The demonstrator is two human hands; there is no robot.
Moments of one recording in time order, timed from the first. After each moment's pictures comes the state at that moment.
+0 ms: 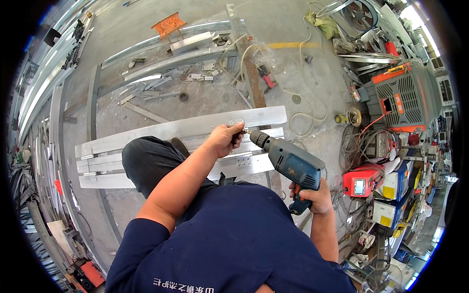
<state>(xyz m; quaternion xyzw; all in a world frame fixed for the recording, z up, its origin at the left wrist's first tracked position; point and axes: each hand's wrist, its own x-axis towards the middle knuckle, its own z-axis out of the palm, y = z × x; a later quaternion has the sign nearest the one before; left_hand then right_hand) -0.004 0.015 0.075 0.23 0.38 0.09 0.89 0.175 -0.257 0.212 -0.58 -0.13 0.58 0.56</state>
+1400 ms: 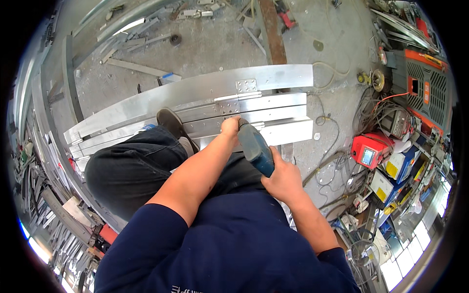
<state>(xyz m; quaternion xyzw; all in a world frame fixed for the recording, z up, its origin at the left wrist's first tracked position) 0.018 -0.032 -0.172 -0.05 0.67 0.04 0.74 0.131 -0.120 0.084 -0.79 -0.40 0.46 0.01</state>
